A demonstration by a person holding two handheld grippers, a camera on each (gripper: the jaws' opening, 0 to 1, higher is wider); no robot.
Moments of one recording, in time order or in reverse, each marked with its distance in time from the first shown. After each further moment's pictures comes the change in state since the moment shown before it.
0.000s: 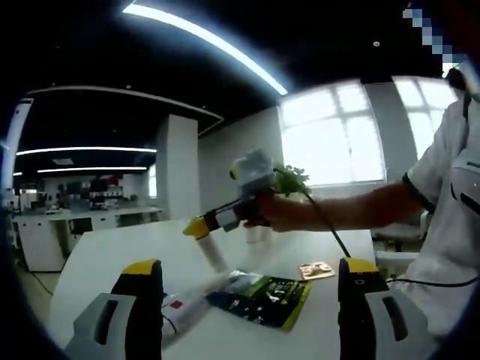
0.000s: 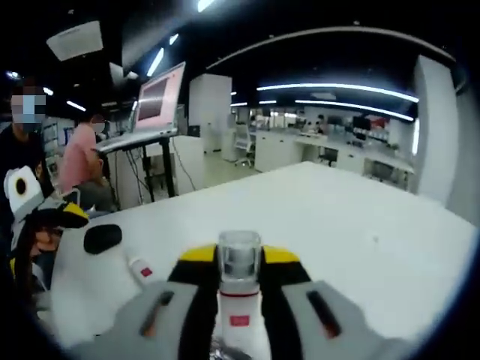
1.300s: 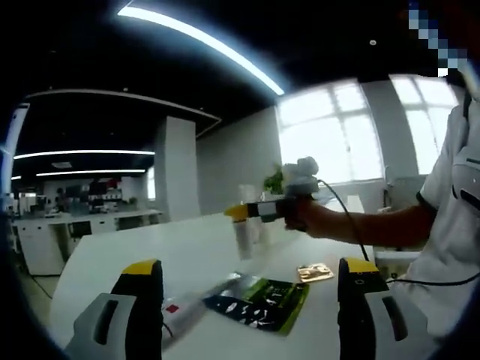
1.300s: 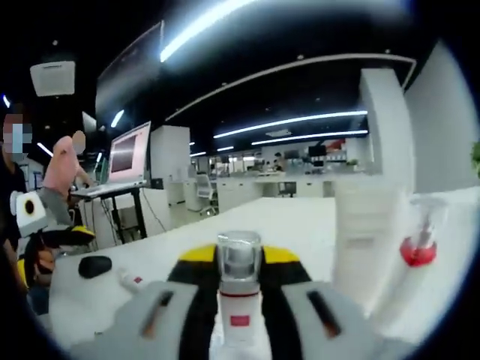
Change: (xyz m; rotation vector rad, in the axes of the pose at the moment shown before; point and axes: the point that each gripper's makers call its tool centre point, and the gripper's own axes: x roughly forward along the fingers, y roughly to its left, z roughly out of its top) left arm 0.004 -0.004 0.003 0.016 -0.003 -0.002; right arm -0.094 -0.040 0.000 0.105 -0.271 -0.237
